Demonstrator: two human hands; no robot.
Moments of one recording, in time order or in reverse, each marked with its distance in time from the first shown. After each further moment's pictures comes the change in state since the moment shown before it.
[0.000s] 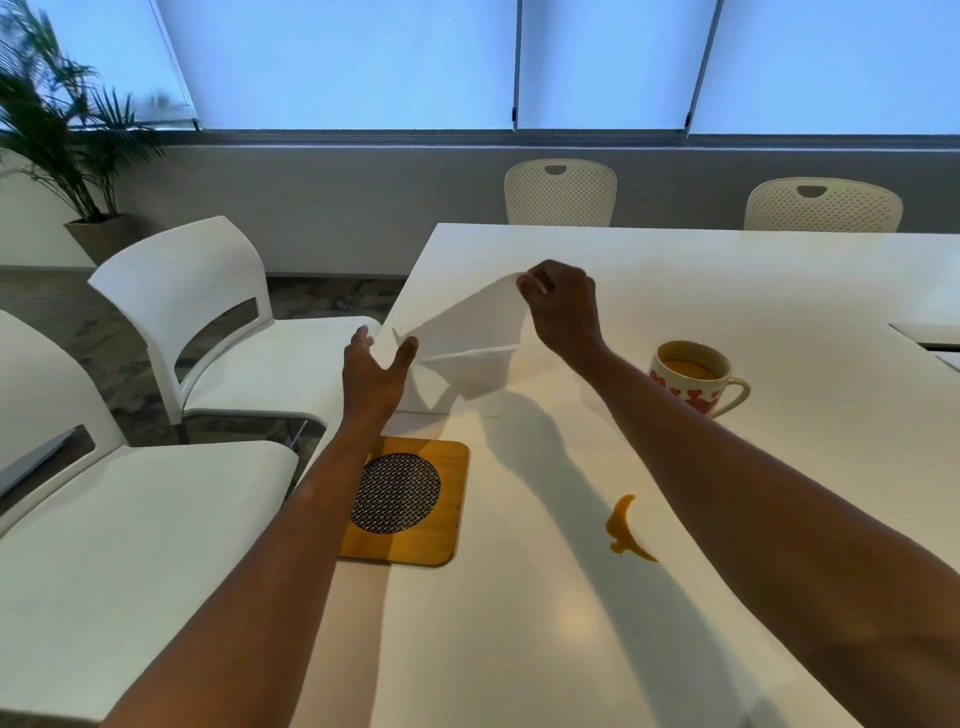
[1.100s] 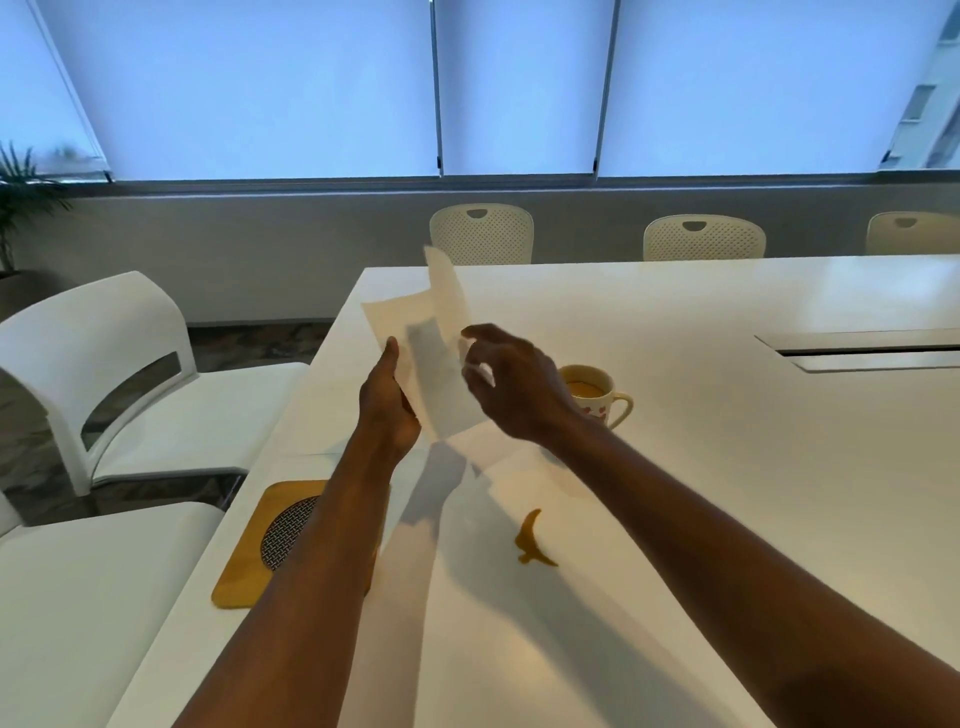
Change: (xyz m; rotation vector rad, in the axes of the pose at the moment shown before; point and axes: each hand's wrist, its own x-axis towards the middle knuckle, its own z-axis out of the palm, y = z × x) left_hand -0.055 0.102 0.068 -1.065 -0.468 -0.307; right_hand -0.070 -0.021 -0.095 -0.336 -0.240 -0.342
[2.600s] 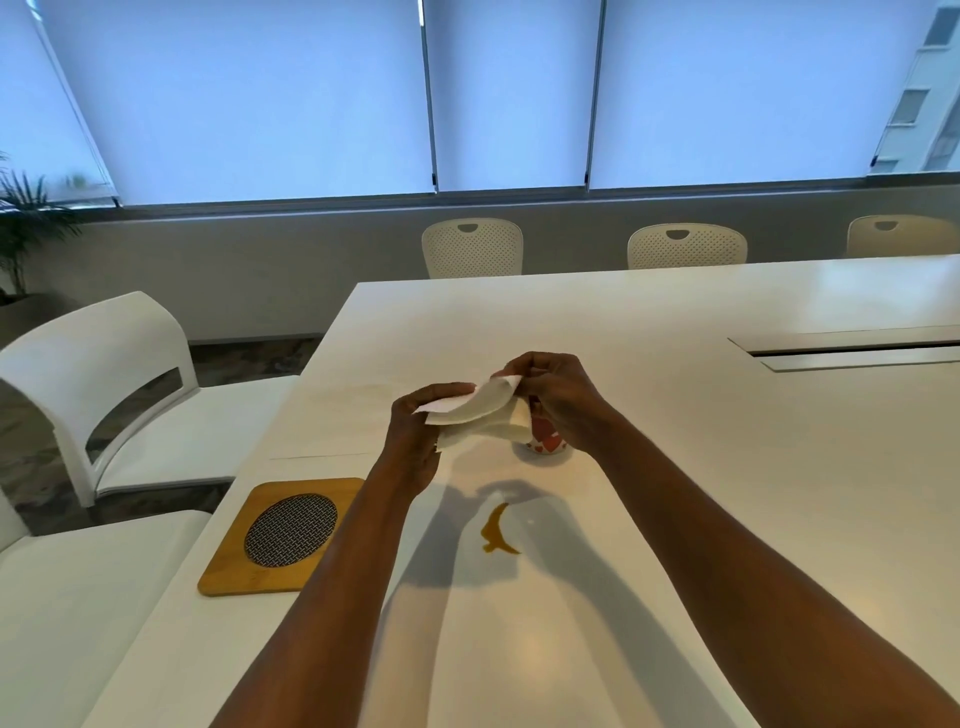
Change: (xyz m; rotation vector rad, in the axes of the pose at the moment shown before) left_hand -0.060 -0.039 0.047 0.322 -0.097 0.138; right_hand -0.039 0.054 -0.046 0.973 -0.047 0.651
